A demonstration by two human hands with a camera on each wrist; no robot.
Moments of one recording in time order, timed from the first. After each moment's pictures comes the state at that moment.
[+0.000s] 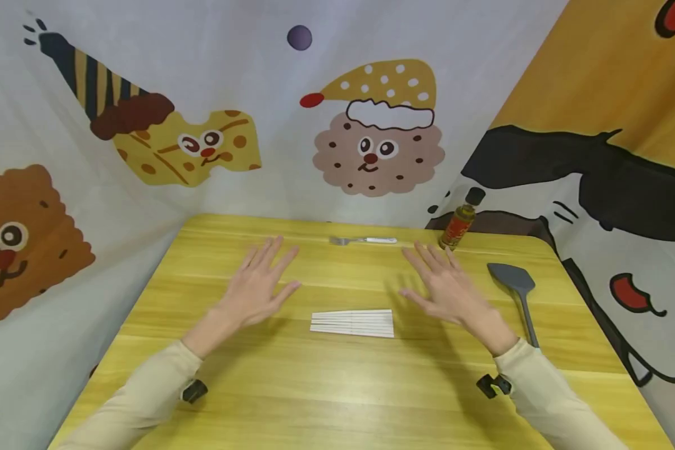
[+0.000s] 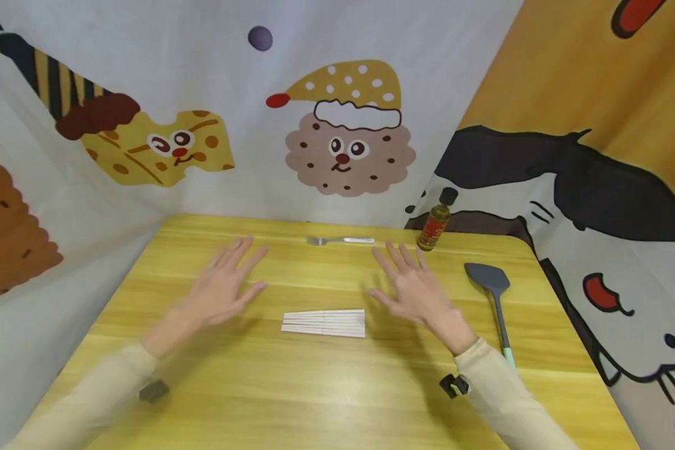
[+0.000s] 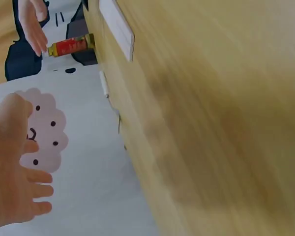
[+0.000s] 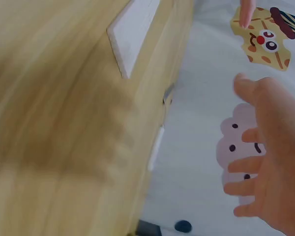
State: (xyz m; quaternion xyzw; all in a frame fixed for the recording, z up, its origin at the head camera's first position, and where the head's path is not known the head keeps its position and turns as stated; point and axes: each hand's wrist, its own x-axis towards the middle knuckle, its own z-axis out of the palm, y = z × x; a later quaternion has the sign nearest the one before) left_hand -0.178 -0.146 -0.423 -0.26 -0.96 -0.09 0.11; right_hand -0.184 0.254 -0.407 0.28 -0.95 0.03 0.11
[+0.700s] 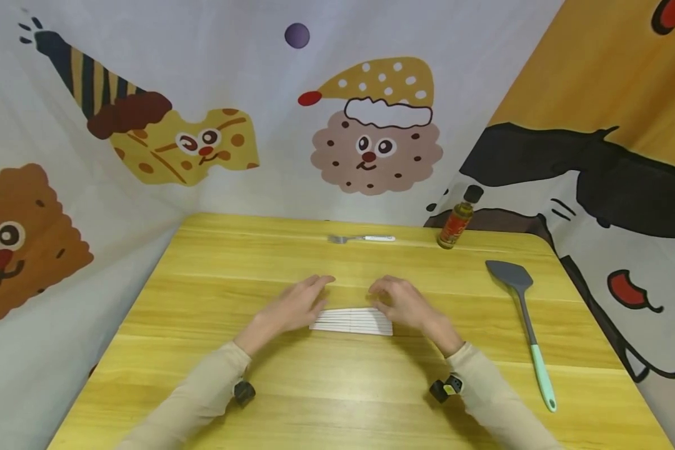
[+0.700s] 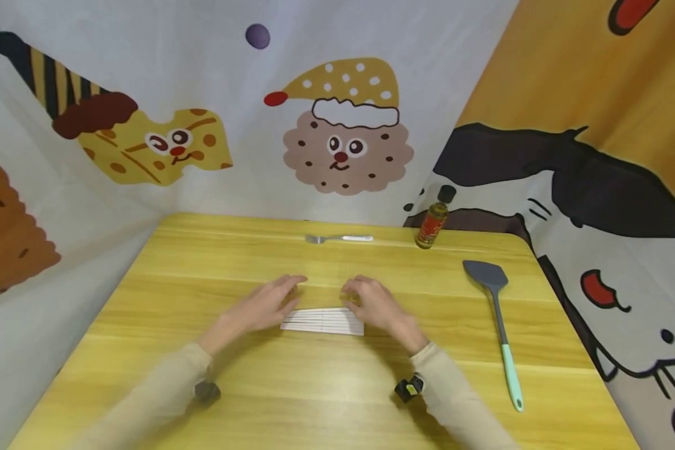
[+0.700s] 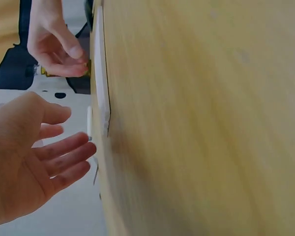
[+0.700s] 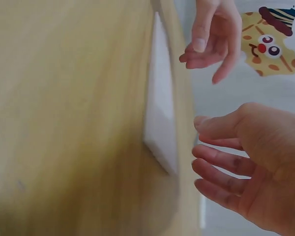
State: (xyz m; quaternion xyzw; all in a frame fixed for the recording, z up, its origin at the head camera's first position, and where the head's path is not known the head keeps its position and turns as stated) left_hand -0.185 -0.083 -0.472 -0.33 -0.91 -0.25 -0.03; right_hand -0.190 0.199 -0.467 0.30 -0.92 0.25 0.01
